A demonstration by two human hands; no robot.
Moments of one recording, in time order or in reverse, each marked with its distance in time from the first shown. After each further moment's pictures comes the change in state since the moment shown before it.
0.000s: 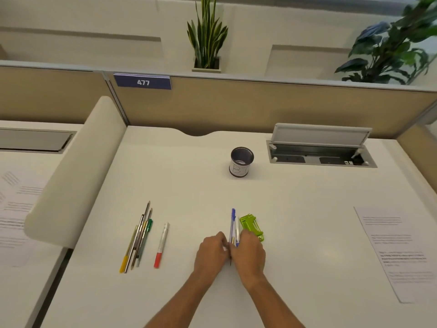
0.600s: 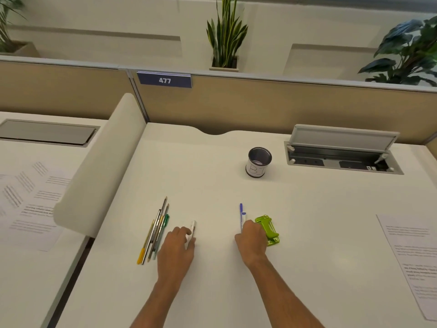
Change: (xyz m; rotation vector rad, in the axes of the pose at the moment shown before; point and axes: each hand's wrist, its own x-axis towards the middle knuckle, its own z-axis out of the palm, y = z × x) left_hand -0.035 -0.085 -0.085 0.132 0.428 -0.030; right_hand 0.035 -0.040 0.013 -0.238 -0.116 -0.045
